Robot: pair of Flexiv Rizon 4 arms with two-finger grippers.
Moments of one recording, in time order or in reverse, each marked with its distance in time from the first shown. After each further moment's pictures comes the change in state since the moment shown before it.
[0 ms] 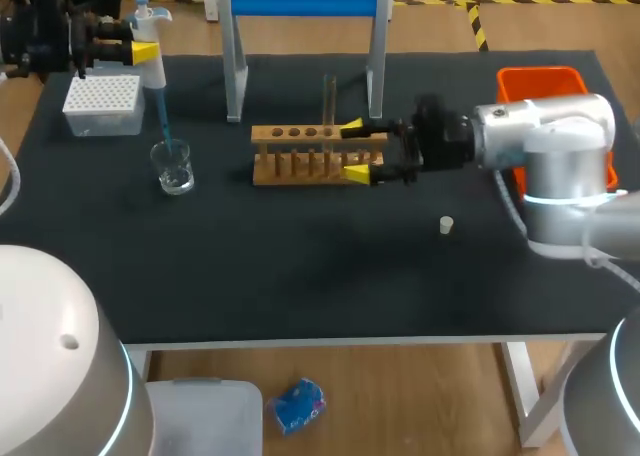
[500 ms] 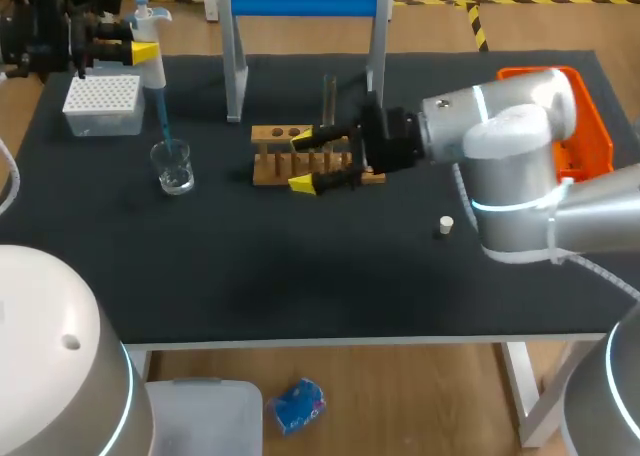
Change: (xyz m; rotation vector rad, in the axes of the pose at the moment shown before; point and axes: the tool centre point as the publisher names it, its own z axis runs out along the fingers) left arm 0.000 0.000 0.000 0.000 0.000 0.000; right arm 0.020 -0.001 0.071 0.199 -0.022 0.043
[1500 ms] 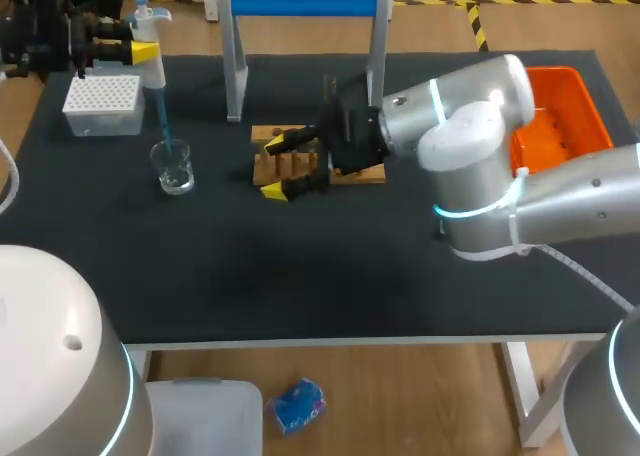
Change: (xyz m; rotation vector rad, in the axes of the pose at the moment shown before) left arm 0.000 0.000 0.000 -0.001 0.000 0.000; right arm -0.012 -0.012 0.046 0.132 -0.037 -0.042
